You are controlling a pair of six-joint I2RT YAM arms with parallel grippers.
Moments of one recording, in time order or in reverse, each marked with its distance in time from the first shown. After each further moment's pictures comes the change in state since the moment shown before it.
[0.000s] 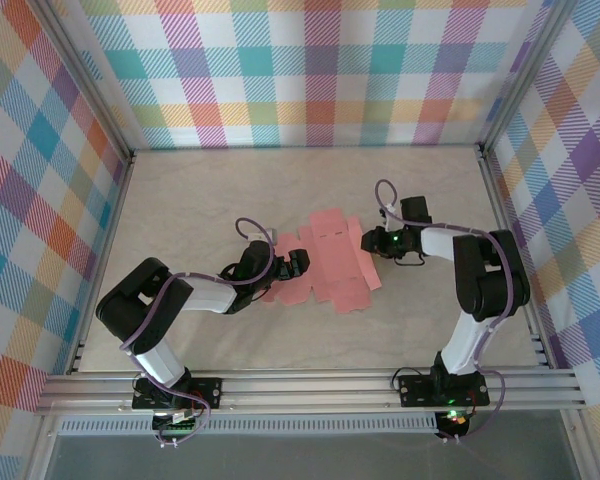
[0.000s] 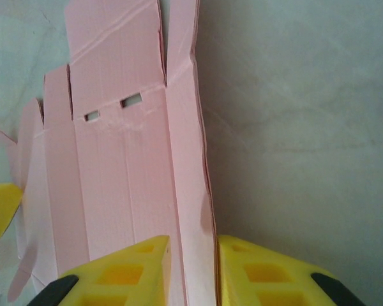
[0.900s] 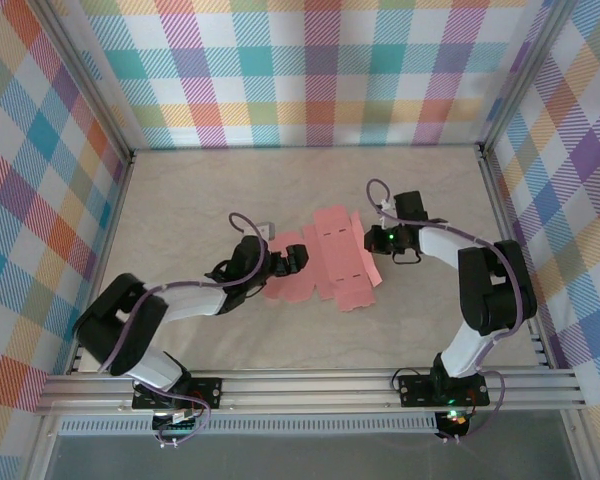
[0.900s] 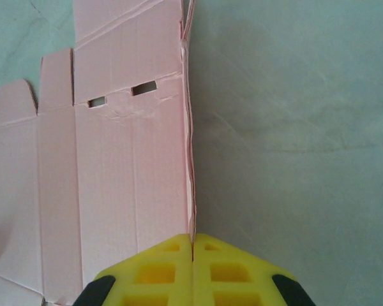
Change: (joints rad) left arm 0.010 -0.197 0.010 -0.137 0.031 0.063; right arm 0.088 -0.089 0.071 -0.153 0.227 -0.095
